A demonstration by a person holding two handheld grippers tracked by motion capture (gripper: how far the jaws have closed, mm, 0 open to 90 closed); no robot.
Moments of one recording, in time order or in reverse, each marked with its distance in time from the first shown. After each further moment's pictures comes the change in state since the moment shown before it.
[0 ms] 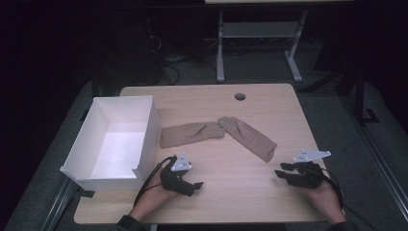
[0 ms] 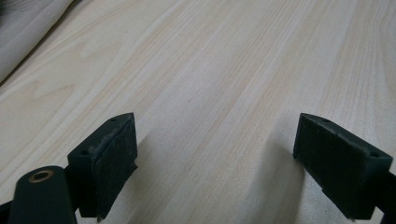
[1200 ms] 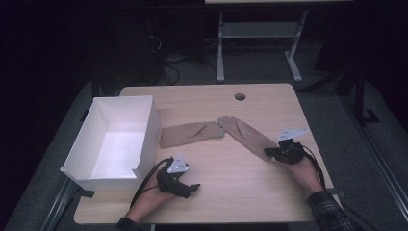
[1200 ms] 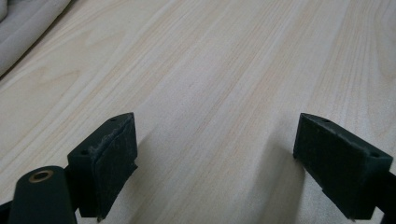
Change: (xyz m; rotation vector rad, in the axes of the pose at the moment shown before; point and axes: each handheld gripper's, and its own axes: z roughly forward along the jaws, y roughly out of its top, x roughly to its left) left arm 0.001 -0.007 -0.008 0.006 -0.001 0.005; right arm -0.031 0.049 0.054 0.031 0.028 -0.018
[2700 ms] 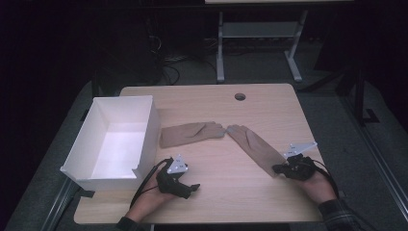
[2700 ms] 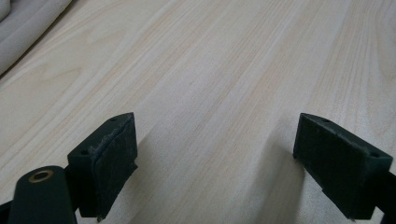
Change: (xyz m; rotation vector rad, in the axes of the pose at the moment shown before) left arm -0.001 -0.001 0.000 -0.007 0.007 -0.011; right arm 0.025 -0.033 -0.033 0.105 0.052 -0.041
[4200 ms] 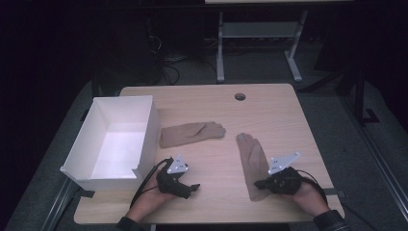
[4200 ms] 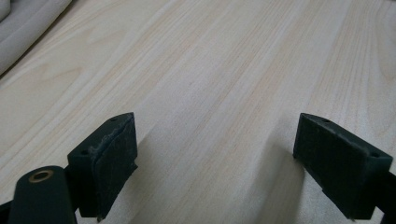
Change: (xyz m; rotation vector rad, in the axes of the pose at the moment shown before) left arm 0.000 0.000 0.000 0.000 0.001 0.001; right arm 0.059 0.019 0.004 -0.016 0.223 -0.191
